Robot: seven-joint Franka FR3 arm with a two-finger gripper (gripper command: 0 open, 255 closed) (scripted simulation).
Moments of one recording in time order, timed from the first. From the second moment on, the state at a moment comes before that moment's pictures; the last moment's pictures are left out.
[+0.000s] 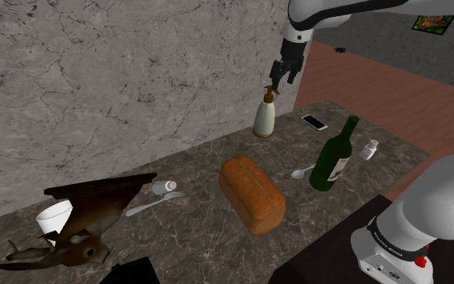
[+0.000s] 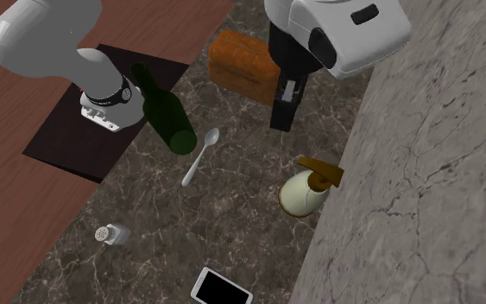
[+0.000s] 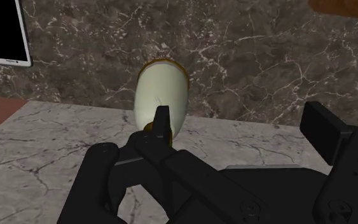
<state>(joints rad) -0.10 -0.13 -0.06 -1.99 0.05 1.90 -0.16</state>
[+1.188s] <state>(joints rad) -0.15 0.35 -0.10 -1.60 0.07 1.97 -0.22</state>
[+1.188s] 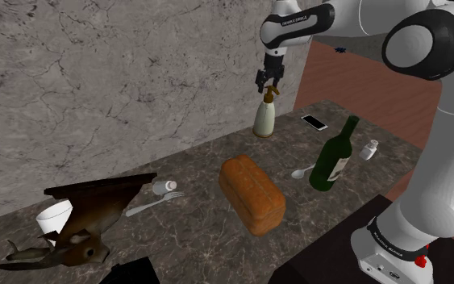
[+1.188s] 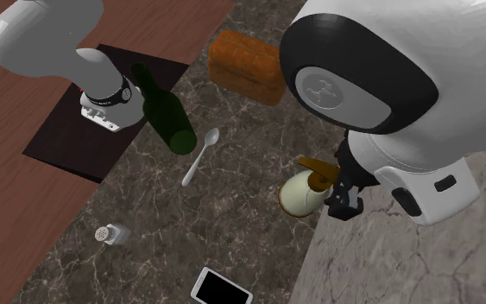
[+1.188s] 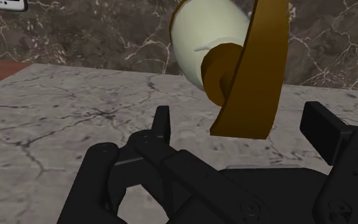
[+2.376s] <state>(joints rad) -0.15 0.35 -0.10 -1.61 0.07 1.99 -0.22</state>
